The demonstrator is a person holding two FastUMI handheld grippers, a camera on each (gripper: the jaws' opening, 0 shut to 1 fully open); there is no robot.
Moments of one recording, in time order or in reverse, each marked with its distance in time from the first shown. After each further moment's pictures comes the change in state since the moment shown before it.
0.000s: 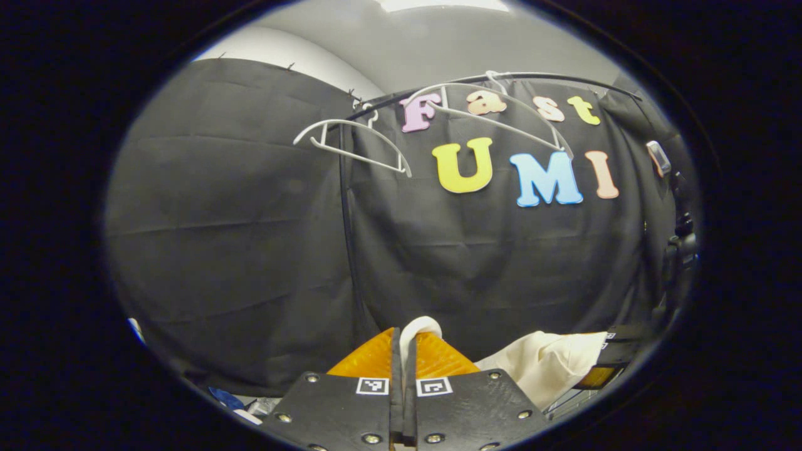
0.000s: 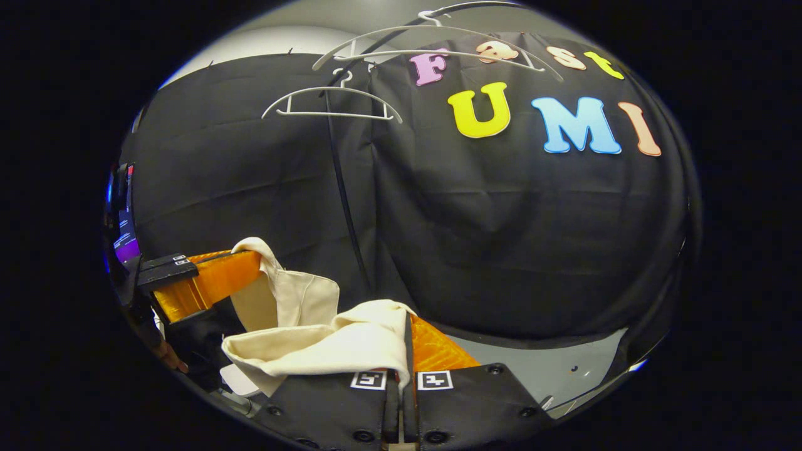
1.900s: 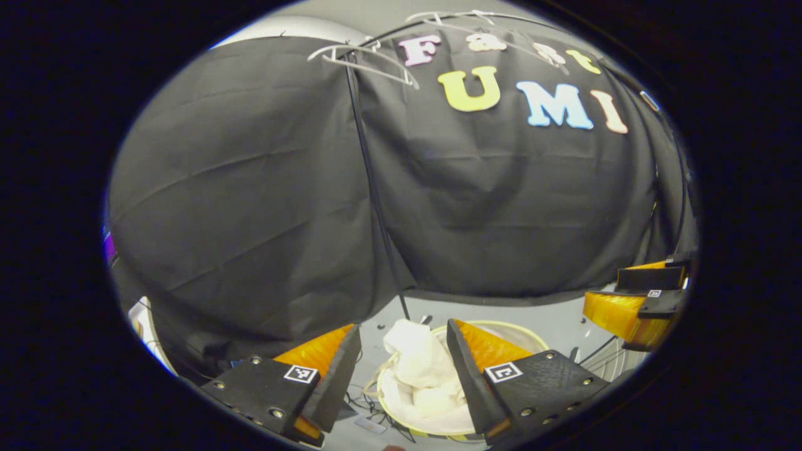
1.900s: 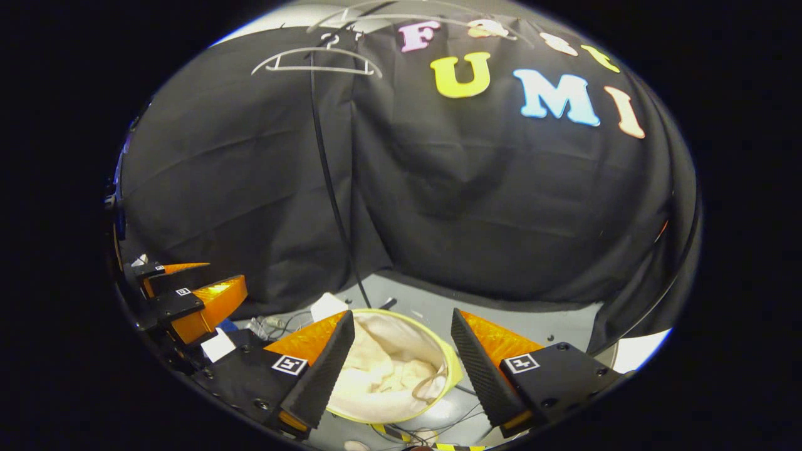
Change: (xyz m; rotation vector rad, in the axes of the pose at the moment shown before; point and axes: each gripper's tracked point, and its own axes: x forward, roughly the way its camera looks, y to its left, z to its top) left arm -0.048 0.030 -0.100 0.055 0.260 0.062; right arm -0.051 -0.017 -0.042 -0.015 0.150 -0.136
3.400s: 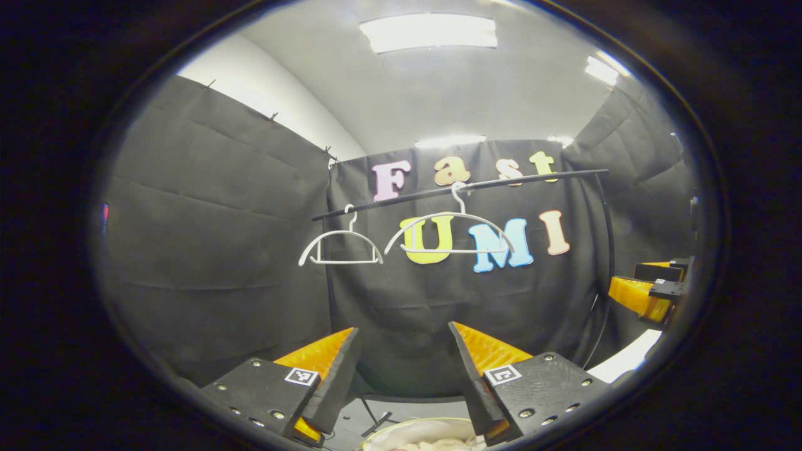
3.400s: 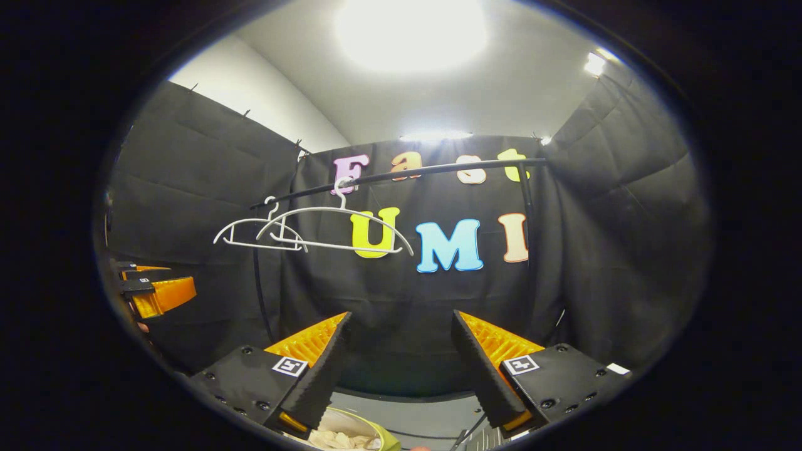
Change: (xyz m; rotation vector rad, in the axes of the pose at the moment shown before) left arm -0.184 0.008 0.262 -0.046 -0.541 -0.231; right arm -0.258 -0.069 0.195 0.018 -0.597 -0.408
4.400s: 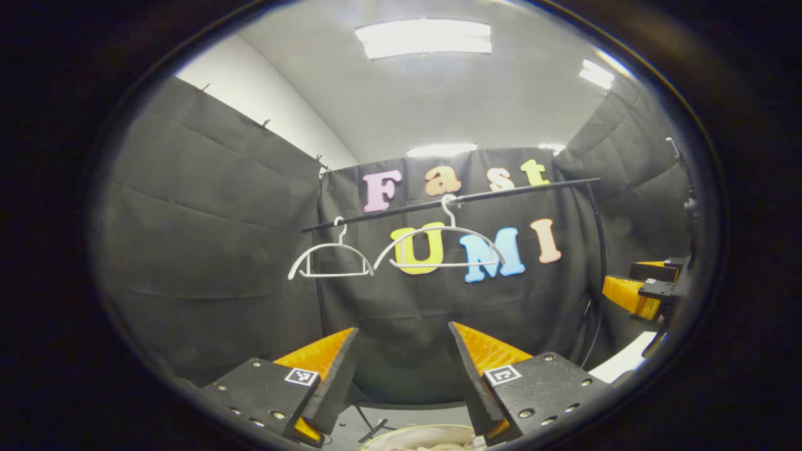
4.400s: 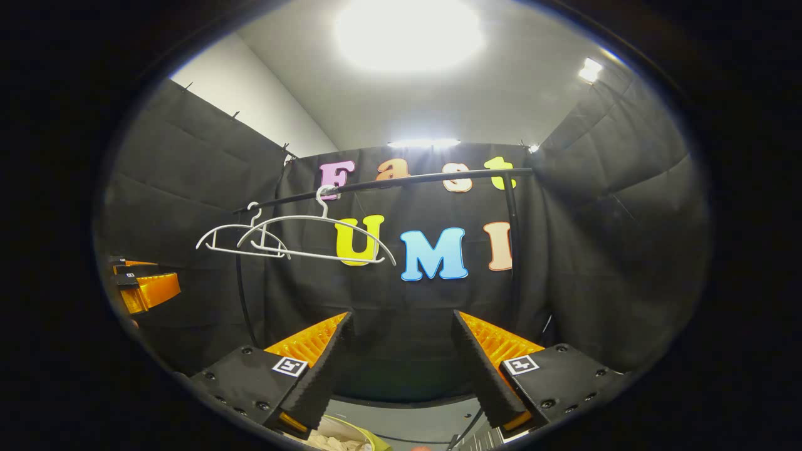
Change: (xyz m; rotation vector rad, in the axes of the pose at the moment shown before) left arm 0.008 -0.011 0.017 0.007 -0.044 -0.036; right arm 0.011 -0.021 0.014 -0.007 -0.028 -0.060
